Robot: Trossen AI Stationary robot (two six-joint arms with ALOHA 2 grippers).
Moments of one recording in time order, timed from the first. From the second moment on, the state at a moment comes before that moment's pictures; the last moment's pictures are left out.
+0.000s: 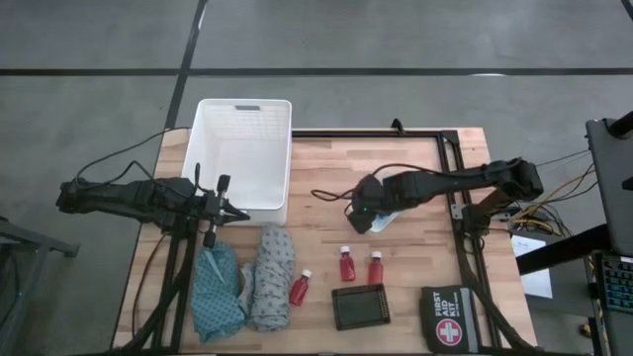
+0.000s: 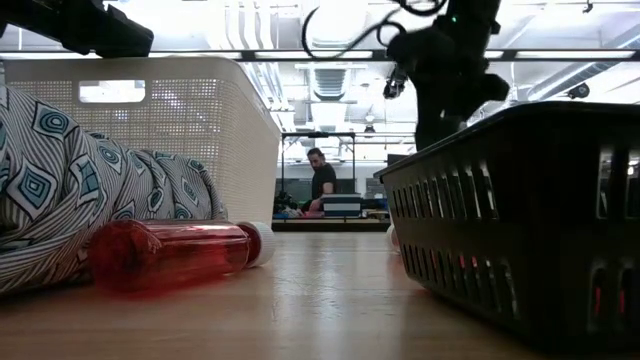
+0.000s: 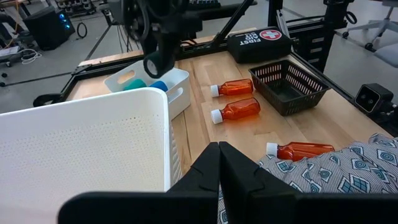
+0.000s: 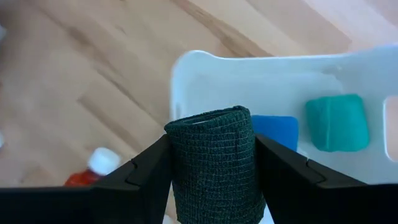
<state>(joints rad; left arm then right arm) -0.10 0.47 0.49 -0.38 0.02 0.15 0.04 1.56 1.25 -0.99 0.26 0.93</state>
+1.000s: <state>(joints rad) -0.10 0.47 0.49 -0.38 0.02 0.15 0.03 1.57 0.93 -0.64 0.19 0.97</state>
